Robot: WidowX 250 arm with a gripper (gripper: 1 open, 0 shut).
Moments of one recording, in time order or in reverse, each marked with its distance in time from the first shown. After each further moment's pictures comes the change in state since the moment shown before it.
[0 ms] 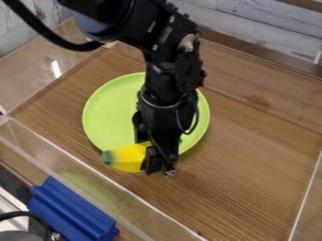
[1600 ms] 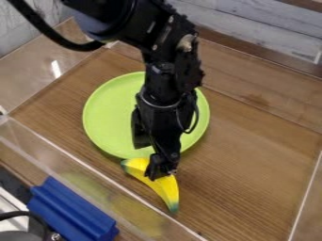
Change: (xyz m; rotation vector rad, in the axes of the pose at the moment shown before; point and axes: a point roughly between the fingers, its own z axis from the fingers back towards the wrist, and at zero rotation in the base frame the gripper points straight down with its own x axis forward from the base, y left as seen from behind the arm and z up) arm 0.010 0.003 -0.005 0.006 -0.053 0.043
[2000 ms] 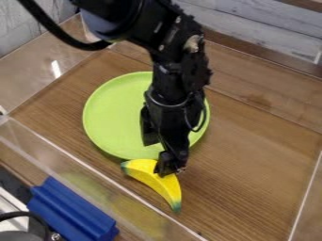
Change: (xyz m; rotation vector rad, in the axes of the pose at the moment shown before) arm 0.008 -0.003 -0.004 0.008 -0.028 -0.010
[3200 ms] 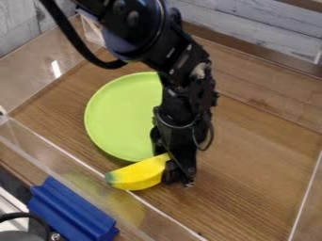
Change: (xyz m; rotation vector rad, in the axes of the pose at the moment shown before) arm -0.004 -0.011 -0.018 -0.040 0.071 0.008
